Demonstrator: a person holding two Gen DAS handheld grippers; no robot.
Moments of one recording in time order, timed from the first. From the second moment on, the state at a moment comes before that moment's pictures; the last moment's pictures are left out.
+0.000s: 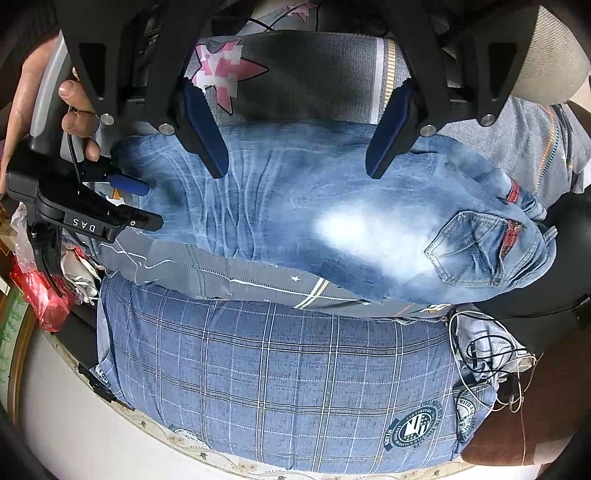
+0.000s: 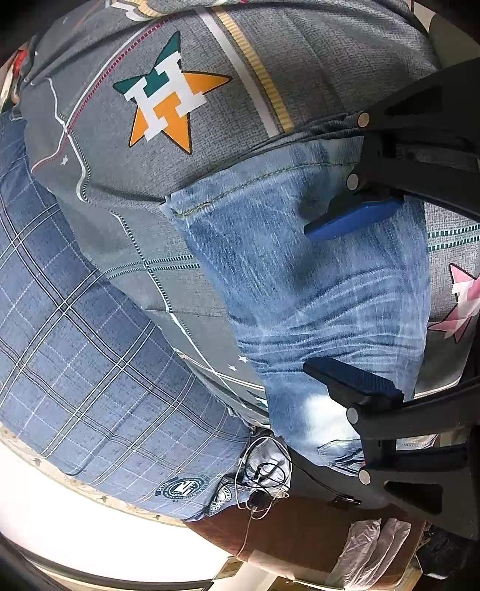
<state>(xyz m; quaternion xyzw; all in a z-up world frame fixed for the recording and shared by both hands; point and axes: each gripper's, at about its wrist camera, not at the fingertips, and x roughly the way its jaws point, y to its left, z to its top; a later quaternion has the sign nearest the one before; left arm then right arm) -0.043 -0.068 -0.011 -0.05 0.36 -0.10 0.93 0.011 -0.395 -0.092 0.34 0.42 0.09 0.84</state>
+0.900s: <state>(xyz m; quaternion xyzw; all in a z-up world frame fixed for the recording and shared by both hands) -0.039 -0.069 -0.013 -0.05 0.36 -0.11 0.92 0.010 -0.396 -0.093 0.34 0.42 0.08 0.83</state>
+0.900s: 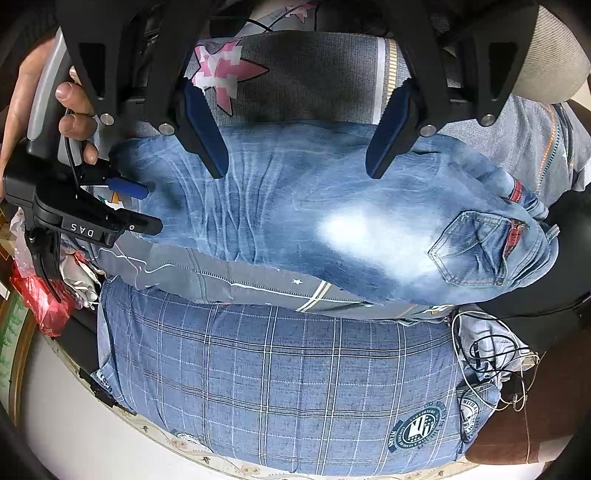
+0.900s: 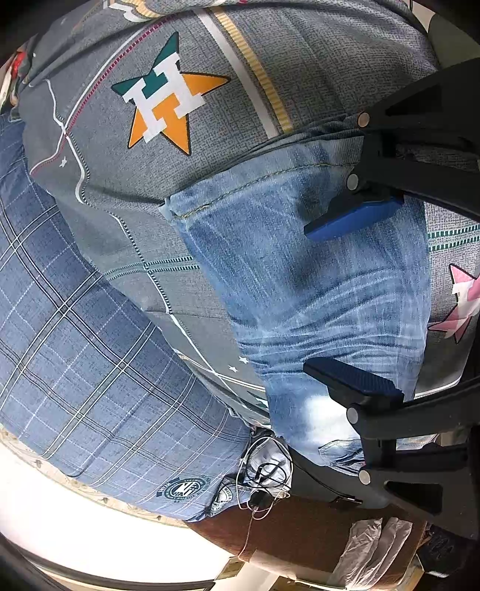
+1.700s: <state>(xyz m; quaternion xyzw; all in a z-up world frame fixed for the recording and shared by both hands) -0.025 -0.060 -0.025 -0.11 0.41 -0.14 0.89 0.006 -0.406 -0.092 0.38 0.42 0.09 0.82</state>
